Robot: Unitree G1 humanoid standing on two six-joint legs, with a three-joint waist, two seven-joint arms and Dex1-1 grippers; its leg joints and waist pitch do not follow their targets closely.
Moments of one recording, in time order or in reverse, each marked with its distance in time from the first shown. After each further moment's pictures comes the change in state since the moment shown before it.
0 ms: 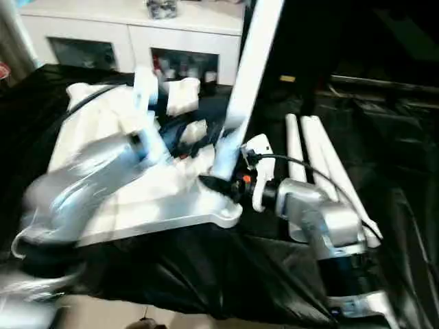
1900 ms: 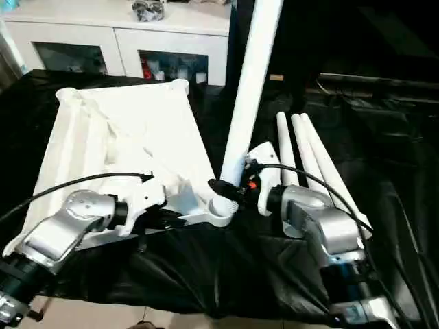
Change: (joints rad) left arm 0.065 0.103 -0.182 0.408 0.329 -0.265 -0.256; right arm 0.006 -0.019 0.060 0.061 -0.082 -0.069 0.087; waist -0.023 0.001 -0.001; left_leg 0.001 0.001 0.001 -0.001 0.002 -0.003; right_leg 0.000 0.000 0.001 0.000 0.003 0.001
